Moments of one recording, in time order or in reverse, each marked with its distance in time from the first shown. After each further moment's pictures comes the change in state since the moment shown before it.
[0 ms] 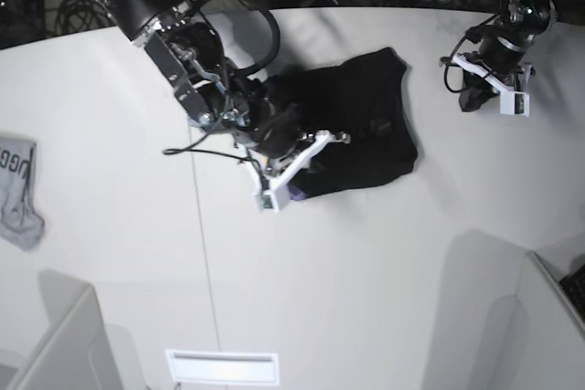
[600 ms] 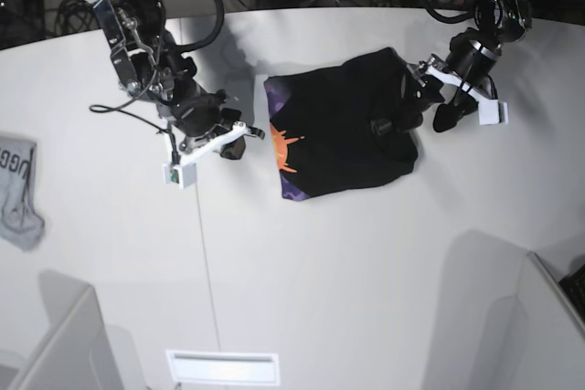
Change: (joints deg) left arm -4.9 2.1 7.0 -6.2 -19.5 -4.2 0.3; right arm -12.8 7.2 14.0 6.6 0.0 0.1 3.3
